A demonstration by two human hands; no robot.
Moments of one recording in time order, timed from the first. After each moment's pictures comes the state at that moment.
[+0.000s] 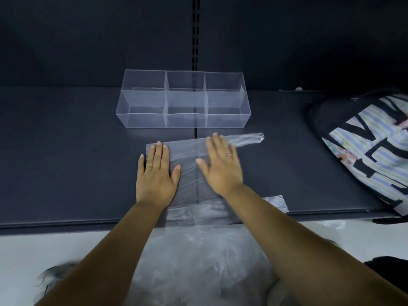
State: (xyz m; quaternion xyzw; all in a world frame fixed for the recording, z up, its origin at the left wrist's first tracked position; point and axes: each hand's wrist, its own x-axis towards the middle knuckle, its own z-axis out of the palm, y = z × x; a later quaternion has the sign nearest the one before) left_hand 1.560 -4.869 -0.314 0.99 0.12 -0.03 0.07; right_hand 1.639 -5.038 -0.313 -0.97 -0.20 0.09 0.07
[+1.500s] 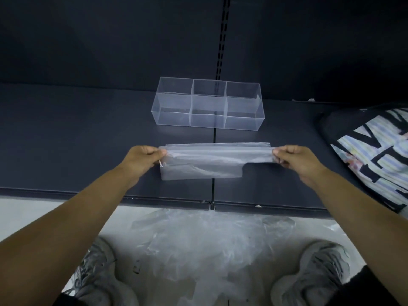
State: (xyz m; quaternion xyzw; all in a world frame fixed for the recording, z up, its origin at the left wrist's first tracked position) left_hand 1.533 -4.793 -0.237 0.76 0.31 -0.05 0.57; right_hand 1.656 -5.159 -0.230 -0.81 0.05 0.21 0.54
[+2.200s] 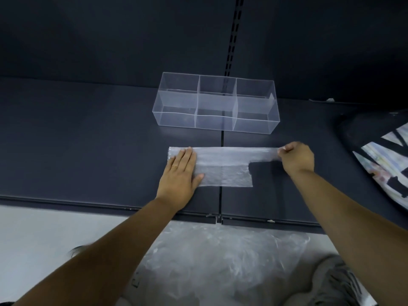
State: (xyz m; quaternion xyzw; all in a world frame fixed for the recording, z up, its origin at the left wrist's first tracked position) left_hand 1.545 -4.854 -0.307 0.99 0.05 -0.05 0.10; right_hand 1.693 -5.114 -0.272 -0.95 0.12 0.05 0.28
